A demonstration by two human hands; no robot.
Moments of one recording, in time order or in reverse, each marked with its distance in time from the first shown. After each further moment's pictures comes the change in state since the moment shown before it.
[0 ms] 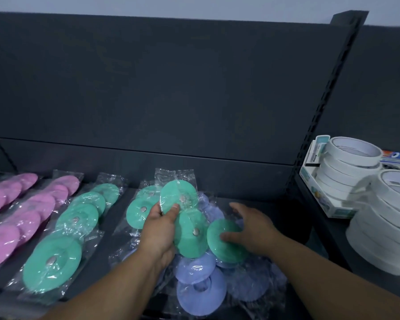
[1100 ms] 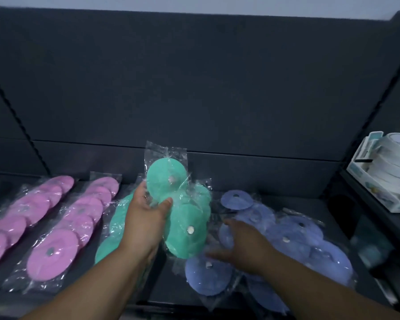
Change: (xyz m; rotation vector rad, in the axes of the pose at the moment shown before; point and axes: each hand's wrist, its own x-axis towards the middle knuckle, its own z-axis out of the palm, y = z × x) left_hand 0.019 0.101 -0.125 0.299 -0.067 0.303; right_hand -0.013 -0.142 0.082 -0.004 -0.021 -0.051
